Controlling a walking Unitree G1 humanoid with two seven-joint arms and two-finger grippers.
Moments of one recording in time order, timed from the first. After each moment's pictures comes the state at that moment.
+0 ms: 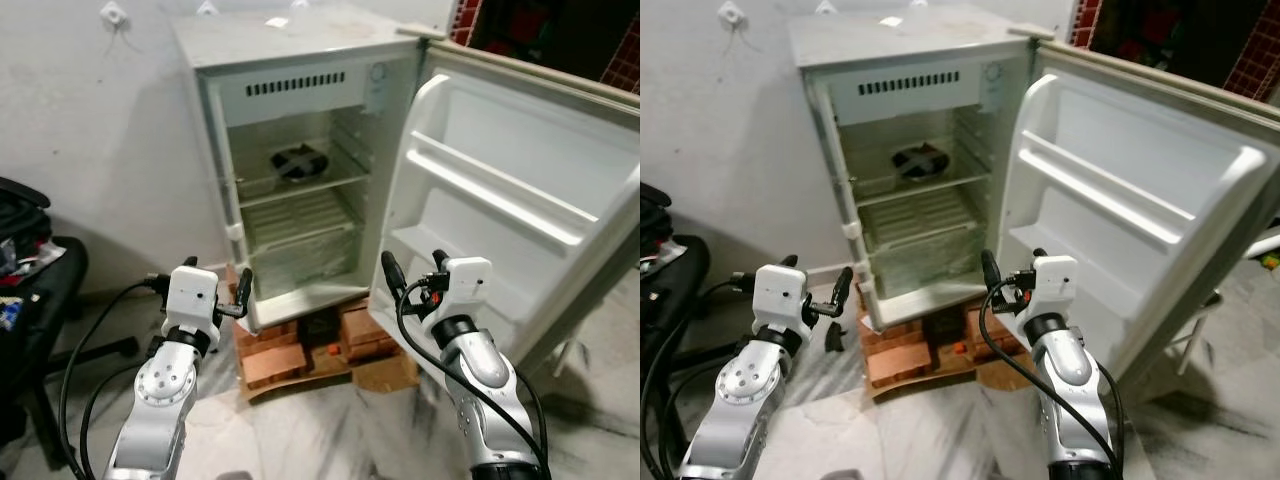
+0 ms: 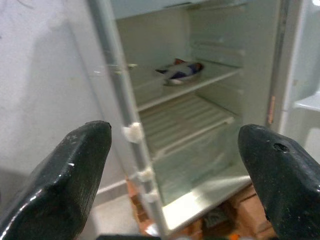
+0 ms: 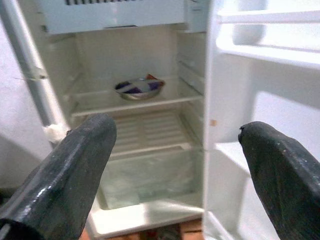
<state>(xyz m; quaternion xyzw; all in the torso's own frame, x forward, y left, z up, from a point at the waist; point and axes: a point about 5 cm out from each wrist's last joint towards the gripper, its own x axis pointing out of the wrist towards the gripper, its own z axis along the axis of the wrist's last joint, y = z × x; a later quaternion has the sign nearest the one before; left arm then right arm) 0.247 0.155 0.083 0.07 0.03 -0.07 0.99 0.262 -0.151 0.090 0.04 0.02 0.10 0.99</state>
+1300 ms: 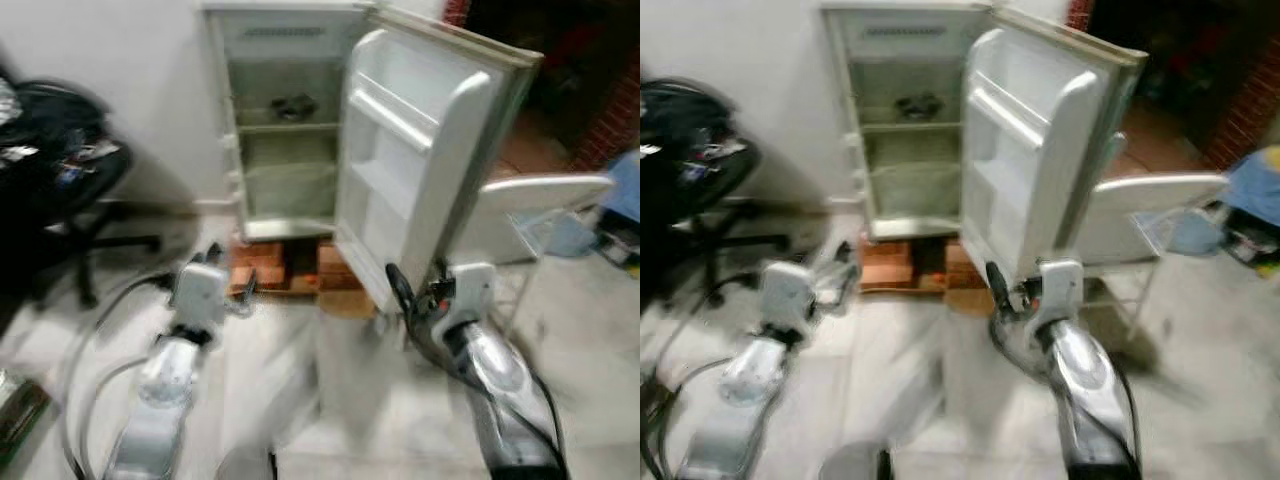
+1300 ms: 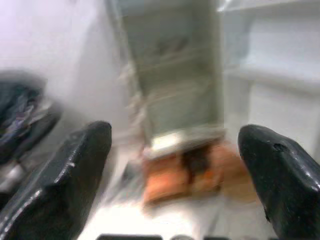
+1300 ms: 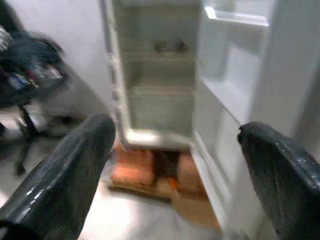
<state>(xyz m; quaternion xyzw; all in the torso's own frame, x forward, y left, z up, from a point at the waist) 0.239 0.165 0.075 0.09 0.05 -0.06 0.99 0.265 -0.153 0.095 0.04 0.02 0.13 0.99</state>
